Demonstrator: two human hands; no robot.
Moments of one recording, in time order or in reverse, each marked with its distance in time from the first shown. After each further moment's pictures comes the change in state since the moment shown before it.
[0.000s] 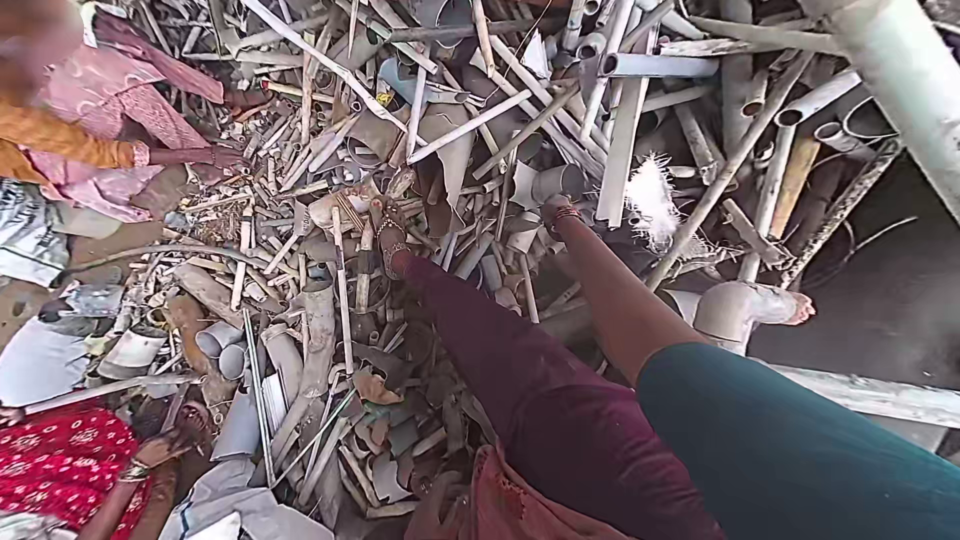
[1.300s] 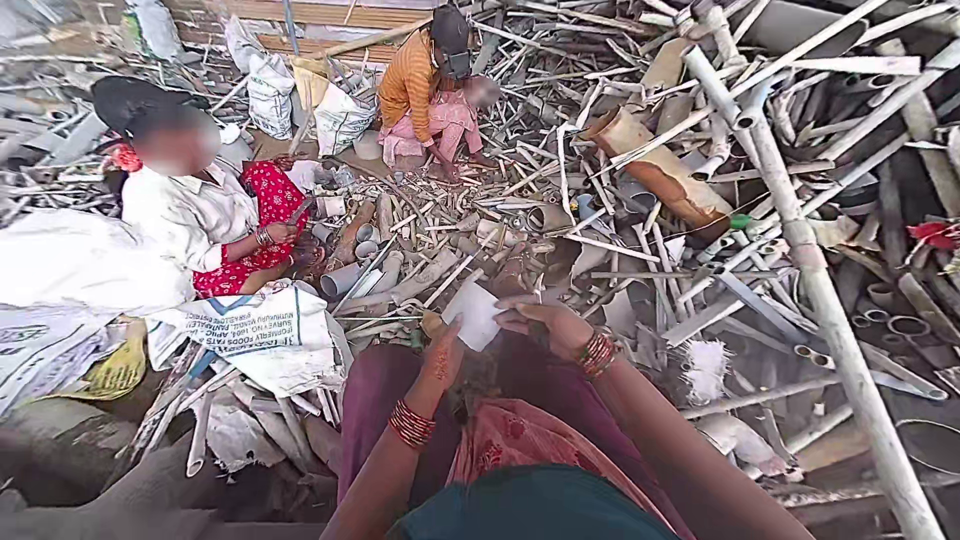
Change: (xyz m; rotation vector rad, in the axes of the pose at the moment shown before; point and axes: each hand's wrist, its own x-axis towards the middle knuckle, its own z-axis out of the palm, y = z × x) left_hand -0.120 0.007 0.049 -1.304 0.590 1.048; right_hand -0.502 -0.027 0.015 0.557 -0.981 -0.857
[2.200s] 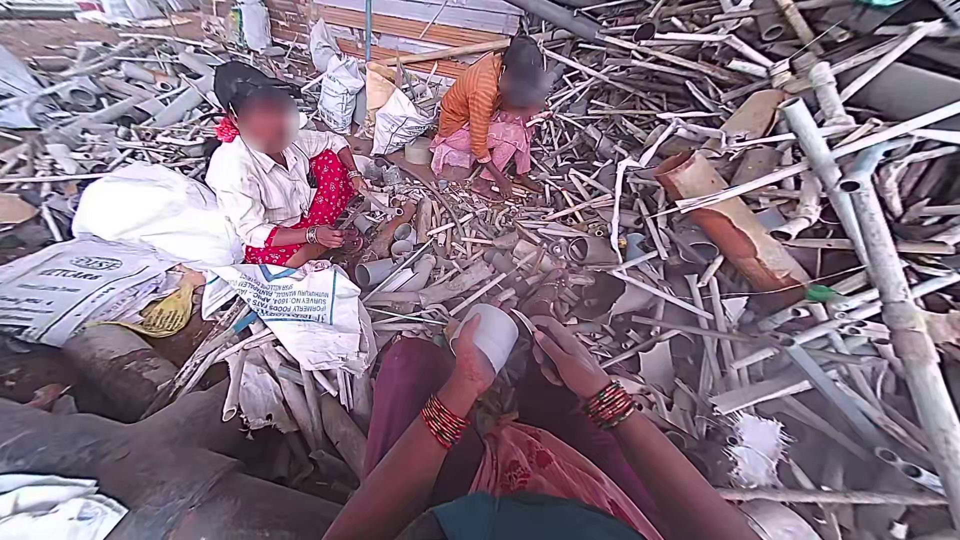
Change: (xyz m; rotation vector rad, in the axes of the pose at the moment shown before) left_hand 0.005 0.008 0.000 -0.474 -0.003 0.102; right_hand 0.008 0.027 0.031 -0.525 0.027 -0.059
